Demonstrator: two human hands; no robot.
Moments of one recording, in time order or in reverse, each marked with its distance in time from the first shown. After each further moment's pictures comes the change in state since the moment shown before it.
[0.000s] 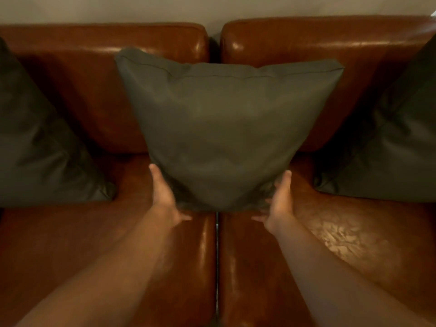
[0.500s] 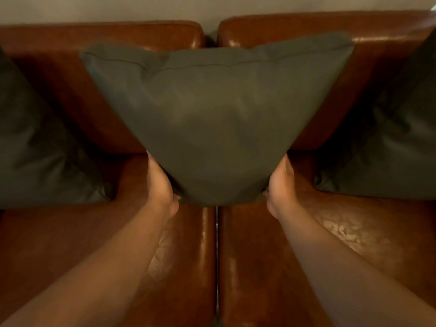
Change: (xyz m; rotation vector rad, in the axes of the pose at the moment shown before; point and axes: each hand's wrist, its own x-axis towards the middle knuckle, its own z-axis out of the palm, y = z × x) left_hand -0.023 0.020 0.020 0.019 0.019 0.299; right_hand 0.004 -0.028 0.017 -0.202 -0.117 -0.387
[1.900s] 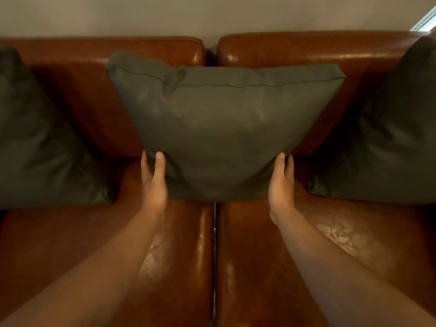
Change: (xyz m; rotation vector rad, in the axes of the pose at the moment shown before) left_hand -0.006 0.001 -0.025 0.271 0.027 0.398; right_hand -0.024 -0.016 -0.013 -0.105 0.120 -0.041
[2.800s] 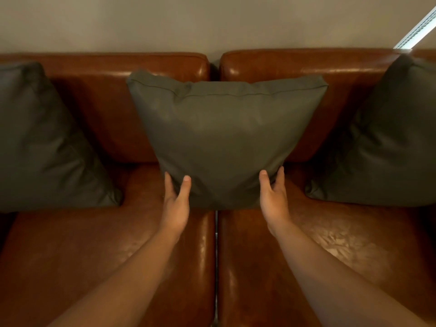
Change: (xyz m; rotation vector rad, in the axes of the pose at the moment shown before) left_hand -0.042 -0.009 0.002 0.113 -0.171 -0.027; right_hand -0.026 0.011 -0.003 -0.128 -0.125 -0.110
